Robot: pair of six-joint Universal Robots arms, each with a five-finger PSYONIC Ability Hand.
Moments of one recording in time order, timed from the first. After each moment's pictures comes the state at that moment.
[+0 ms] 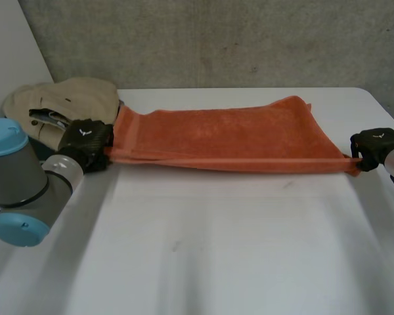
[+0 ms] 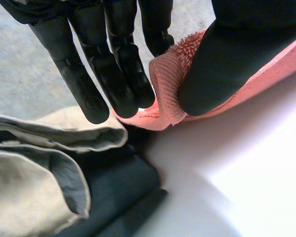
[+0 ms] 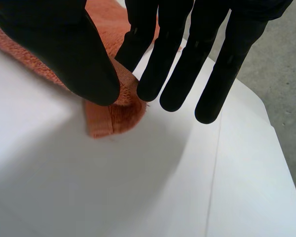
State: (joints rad) left arm 4.48 -2.06 -1.57 3.47 -1.42 3.48; right arm 1.49 -0.75 1.09 0.07 1.28 2.62; left_hand 1.16 1.20 1.19 1.20 0.99; right_hand 1.13 1.19 1.19 1.19 0.98
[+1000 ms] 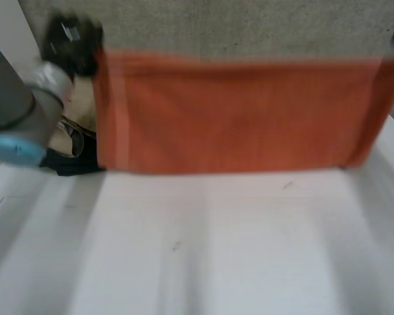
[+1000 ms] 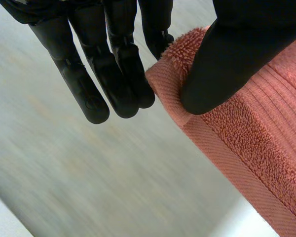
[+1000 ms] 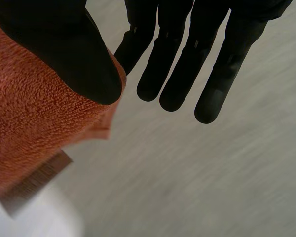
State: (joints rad) left arm 4.44 -2.07 -1.02 3.43 -1.45 3.55; right arm 1.55 -1.09 1.05 -0.24 1.37 2.60; left_hand 1.16 1.20 1.19 1.20 0.99; right_hand 1.13 1.19 1.19 1.20 1.00
